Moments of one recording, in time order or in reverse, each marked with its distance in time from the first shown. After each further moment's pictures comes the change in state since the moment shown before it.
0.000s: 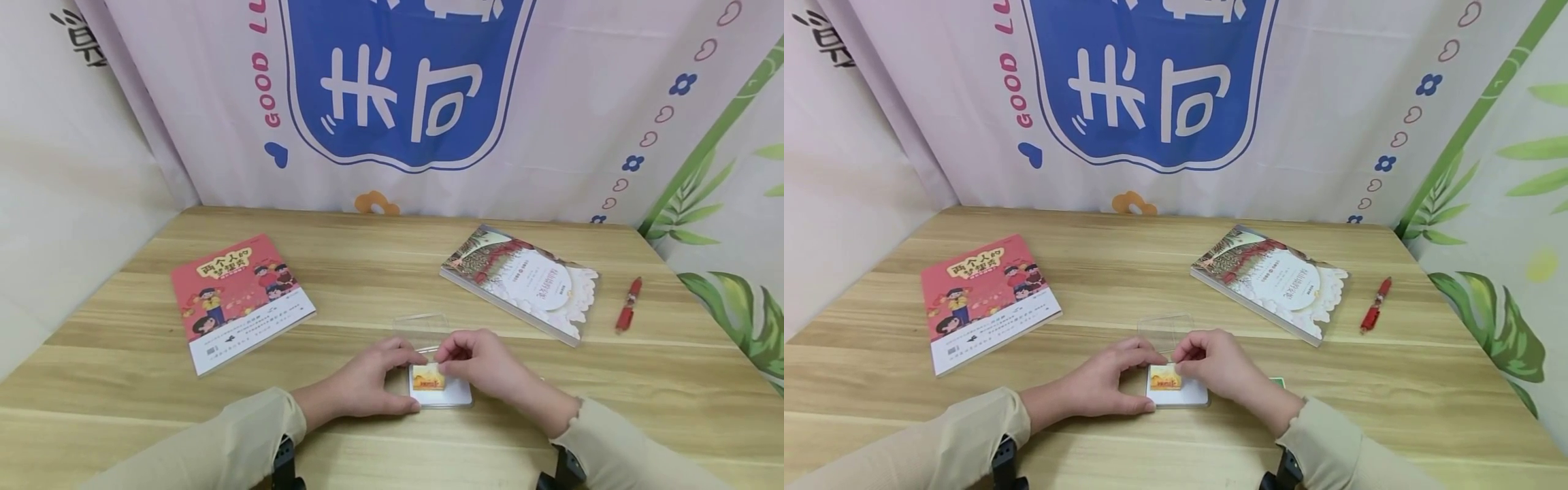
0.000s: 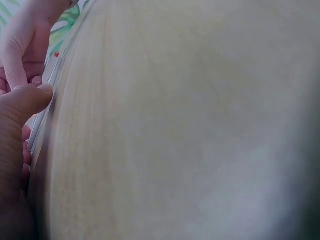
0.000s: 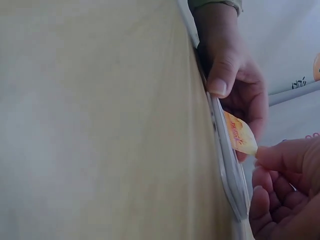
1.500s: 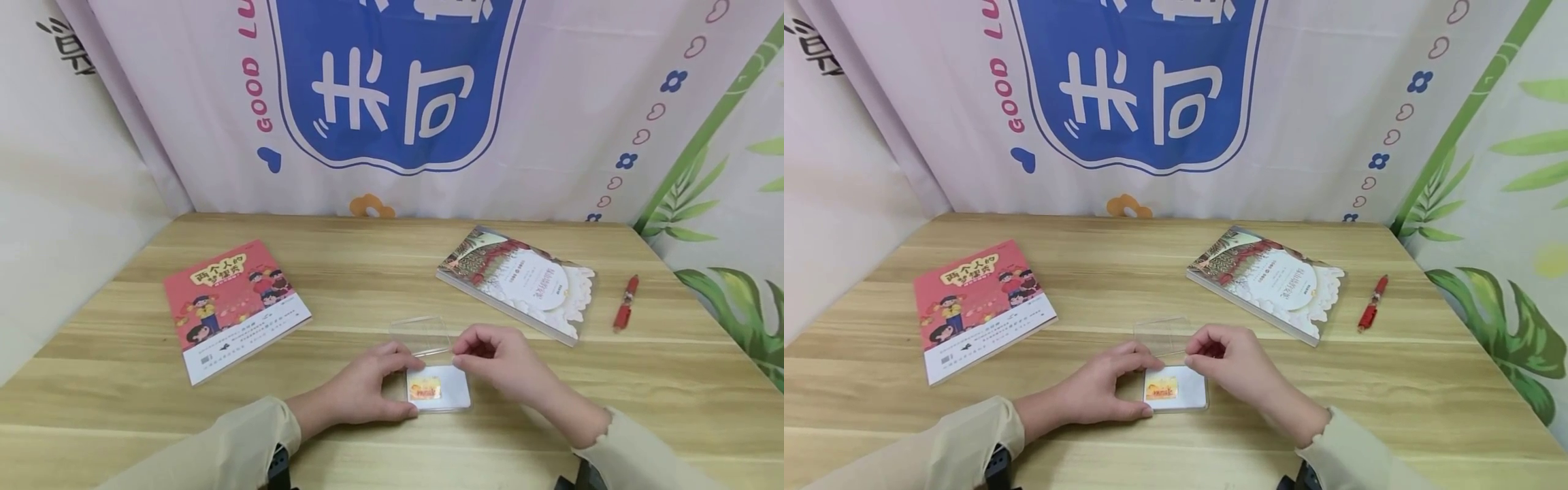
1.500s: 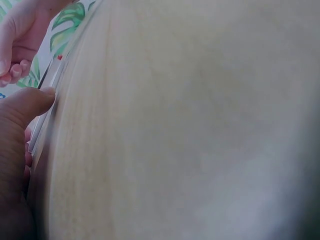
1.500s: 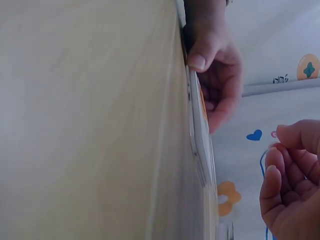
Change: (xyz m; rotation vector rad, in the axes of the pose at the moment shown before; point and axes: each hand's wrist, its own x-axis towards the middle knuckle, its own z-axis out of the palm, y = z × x) left_hand 0.000 -0.002 0.000 0.013 0.003 -0.001; right_hand -0.019 -0.006 -0.018 0.034 0.125 -0.046
